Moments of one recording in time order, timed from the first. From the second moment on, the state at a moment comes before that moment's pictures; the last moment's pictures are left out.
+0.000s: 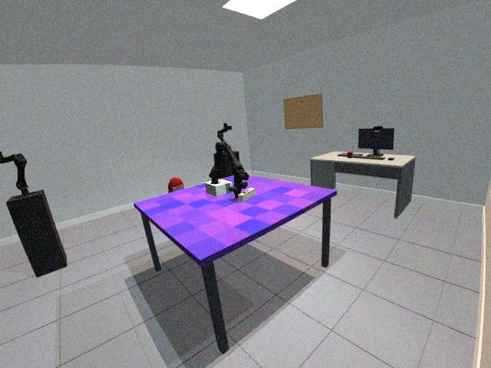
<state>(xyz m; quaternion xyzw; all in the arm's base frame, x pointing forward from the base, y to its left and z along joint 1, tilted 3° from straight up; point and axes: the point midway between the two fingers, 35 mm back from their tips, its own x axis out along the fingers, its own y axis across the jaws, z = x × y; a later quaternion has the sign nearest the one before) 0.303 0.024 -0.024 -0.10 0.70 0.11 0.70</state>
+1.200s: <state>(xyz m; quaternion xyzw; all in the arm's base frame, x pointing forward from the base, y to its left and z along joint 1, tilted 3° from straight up) 0.307 0.026 -0.024 -0.10 0.70 0.11 0.70</state>
